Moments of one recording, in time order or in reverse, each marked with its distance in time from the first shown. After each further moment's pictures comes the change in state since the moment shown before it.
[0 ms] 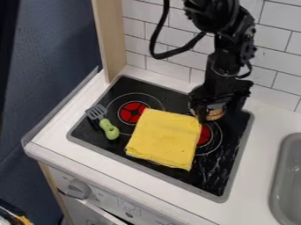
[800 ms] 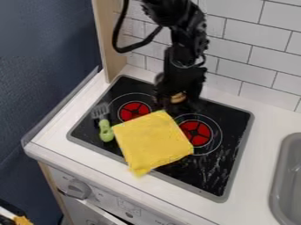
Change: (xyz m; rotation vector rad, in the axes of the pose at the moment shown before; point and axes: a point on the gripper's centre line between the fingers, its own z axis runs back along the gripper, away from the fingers) arm 0.052 0.056 -0.012 0.035 -0.066 0.273
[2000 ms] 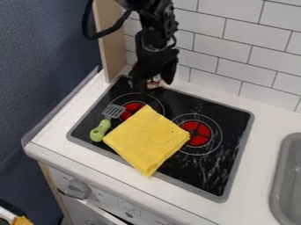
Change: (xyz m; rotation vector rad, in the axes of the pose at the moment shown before) arm 0.045 0.018 0.017 -0.039 -0.057 0.090
